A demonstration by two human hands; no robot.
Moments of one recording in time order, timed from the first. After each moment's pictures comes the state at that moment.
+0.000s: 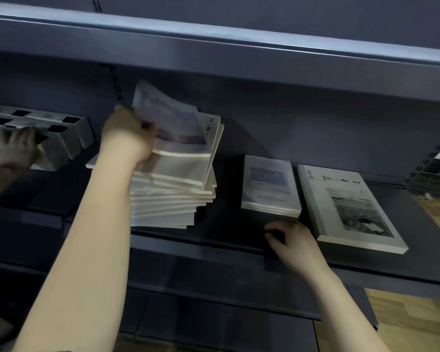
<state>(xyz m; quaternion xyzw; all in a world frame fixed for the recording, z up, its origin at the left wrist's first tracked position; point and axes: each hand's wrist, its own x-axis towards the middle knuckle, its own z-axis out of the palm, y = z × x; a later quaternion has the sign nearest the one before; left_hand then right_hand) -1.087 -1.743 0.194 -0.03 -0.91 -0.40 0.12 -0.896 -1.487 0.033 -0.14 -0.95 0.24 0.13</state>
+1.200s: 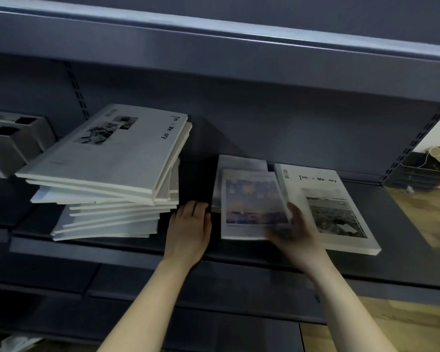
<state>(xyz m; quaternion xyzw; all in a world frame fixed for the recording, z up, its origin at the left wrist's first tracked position) -1.007 -1.619 0.007 -0.27 -0.92 -0.25 0.13 -0.879 -1.437 0.058 -0.26 -0.86 0.43 0.11</state>
